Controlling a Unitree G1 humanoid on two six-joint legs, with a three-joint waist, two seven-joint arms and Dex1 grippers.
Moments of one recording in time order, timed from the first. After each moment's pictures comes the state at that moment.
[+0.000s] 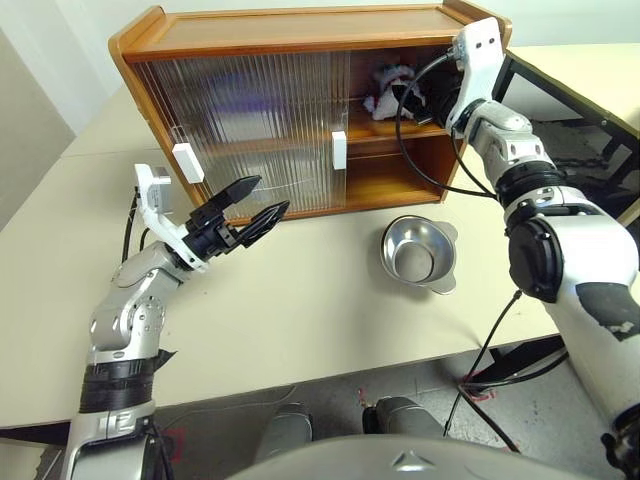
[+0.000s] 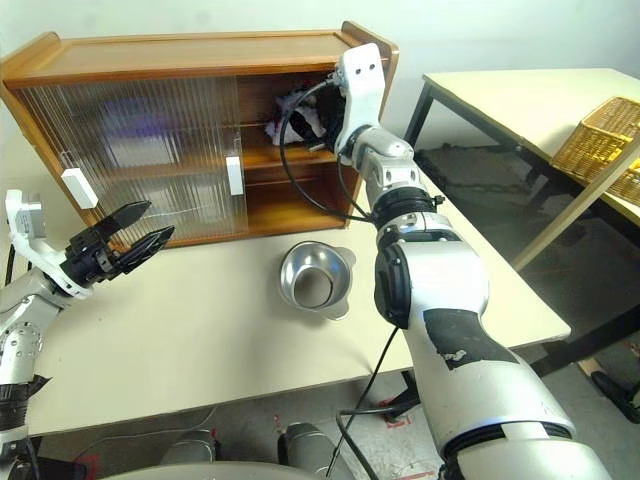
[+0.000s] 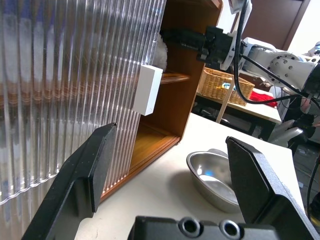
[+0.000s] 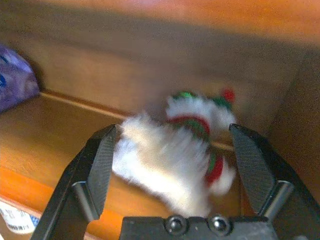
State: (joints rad) left arm -0.20 0.49 0.24 -0.08 -0.67 0.28 -0.90; right arm -1.32 -0.32 -0.16 1.27 0.07 -0.14 0.57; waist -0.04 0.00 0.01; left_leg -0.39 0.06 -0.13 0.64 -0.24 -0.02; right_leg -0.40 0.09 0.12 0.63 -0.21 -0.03
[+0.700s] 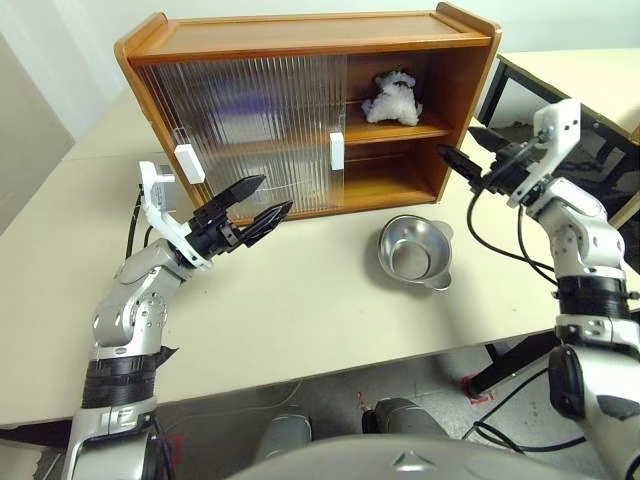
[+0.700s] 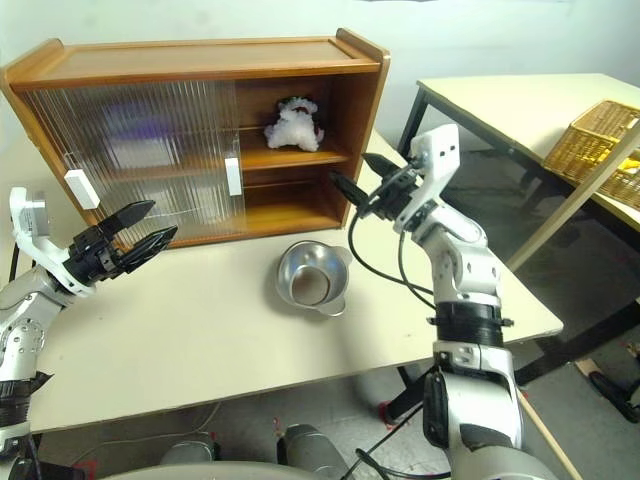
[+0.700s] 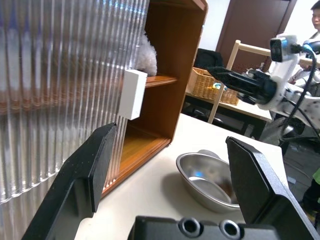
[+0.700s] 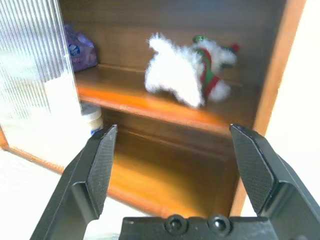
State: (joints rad) left arm -0.22 0.49 0.23 -0.07 -0.67 0.29 -0.92; right arm -0.54 -0.45 -0.23 0.20 0.41 0.32 0.79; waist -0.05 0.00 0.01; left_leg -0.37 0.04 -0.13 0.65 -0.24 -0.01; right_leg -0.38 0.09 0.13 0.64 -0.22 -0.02
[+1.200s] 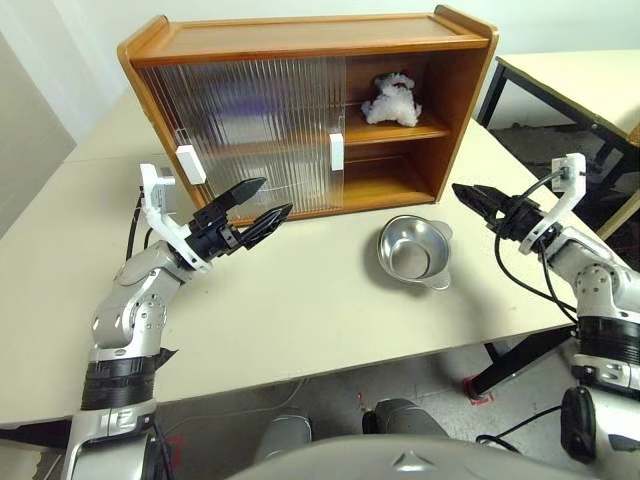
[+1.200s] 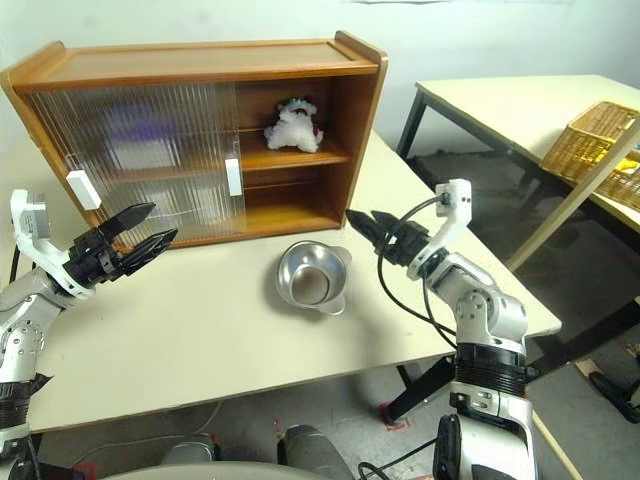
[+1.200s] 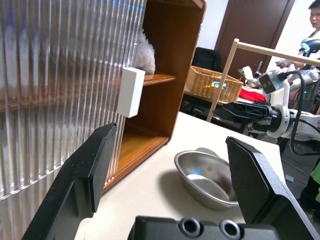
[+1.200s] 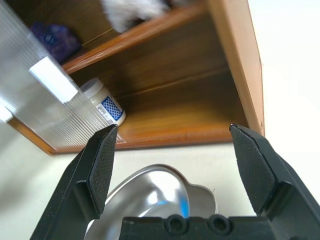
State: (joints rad) left arm -0.21 0.50 0.24 -0.07 -0.67 0.29 -0.93; right arm -0.41 -0.43 -0.39 0.20 0.68 0.73 0.66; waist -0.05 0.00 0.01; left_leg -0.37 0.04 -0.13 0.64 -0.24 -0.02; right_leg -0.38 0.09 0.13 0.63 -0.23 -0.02
